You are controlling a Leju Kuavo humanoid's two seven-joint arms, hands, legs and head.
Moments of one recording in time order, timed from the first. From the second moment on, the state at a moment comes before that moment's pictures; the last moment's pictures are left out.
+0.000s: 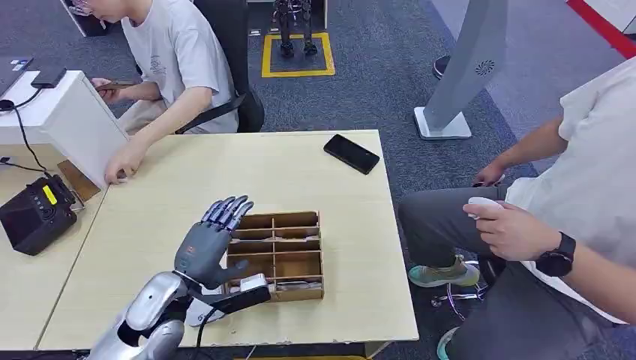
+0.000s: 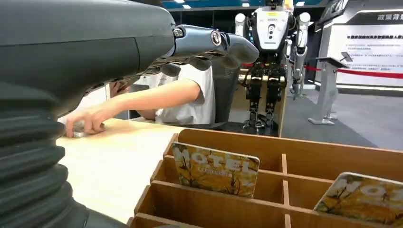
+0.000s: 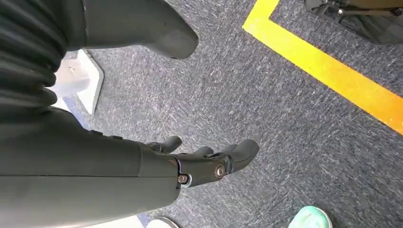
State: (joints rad) left arm -0.25 0.22 -0.61 -1.51 -0.93 0.18 0.05; right arm -0.07 -0.07 1.44 -0.08 -0.71 -0.29 -0.12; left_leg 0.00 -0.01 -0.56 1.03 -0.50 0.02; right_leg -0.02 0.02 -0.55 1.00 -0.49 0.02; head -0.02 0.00
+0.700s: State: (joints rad) left arm -0.24 0.22 -0.61 -1.51 -0.97 0.18 0.07; right arm -0.07 -0.07 1.44 -0.08 -0.71 -0.29 -0.12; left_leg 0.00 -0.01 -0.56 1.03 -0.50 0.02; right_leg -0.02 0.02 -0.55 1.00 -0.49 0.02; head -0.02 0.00
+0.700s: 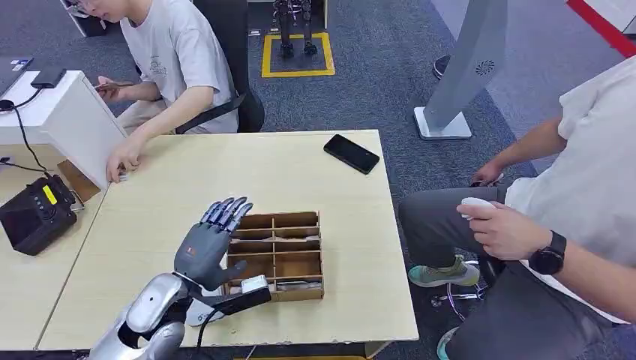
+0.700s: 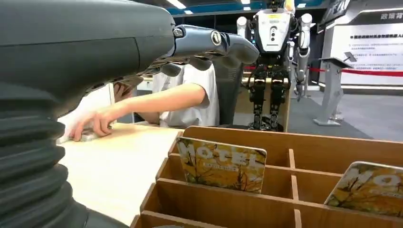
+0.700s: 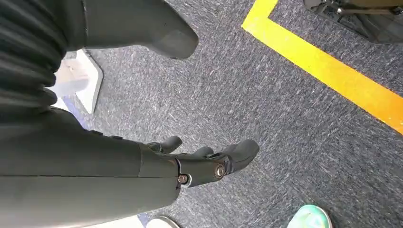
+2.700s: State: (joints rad) left arm -0.22 0.19 -0.60 -1.48 -0.94 0.21 0.05; right arm -0.08 -0.07 1.47 -0.07 -0.72 -0.30 -0.11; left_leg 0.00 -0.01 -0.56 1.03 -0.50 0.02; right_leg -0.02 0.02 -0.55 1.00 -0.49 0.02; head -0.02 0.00
